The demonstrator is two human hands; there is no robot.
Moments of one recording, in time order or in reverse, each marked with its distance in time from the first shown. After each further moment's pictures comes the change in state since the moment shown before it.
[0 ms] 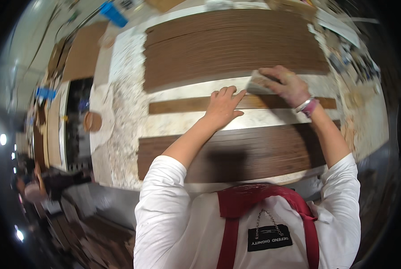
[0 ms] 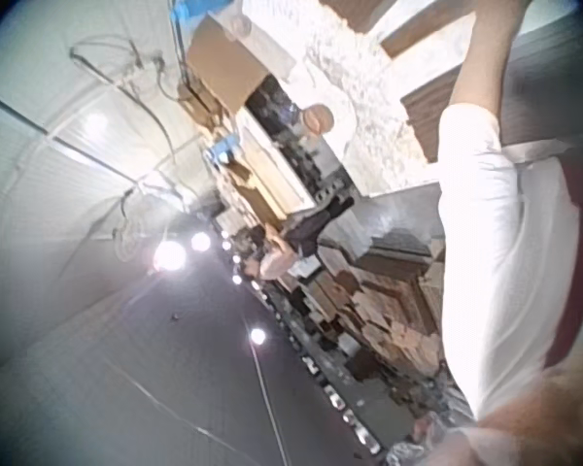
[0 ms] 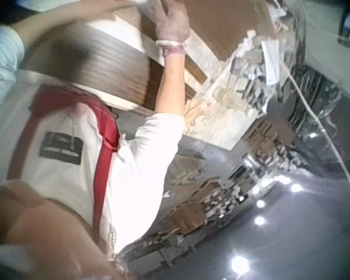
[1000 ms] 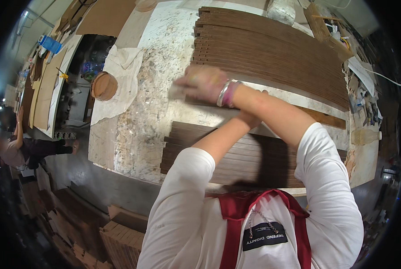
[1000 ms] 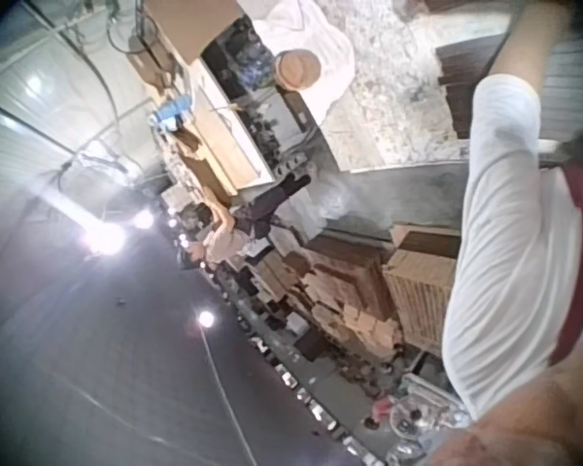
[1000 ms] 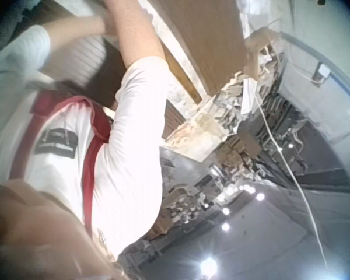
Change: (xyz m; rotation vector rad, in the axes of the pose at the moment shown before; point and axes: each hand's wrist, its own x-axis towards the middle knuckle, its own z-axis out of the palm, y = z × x) left_hand -0.023 -0.074 0.070 -0.451 0.450 -0.025; right_hand 0.173 -0.255 0.215 -0.078 -0.326 -0.581
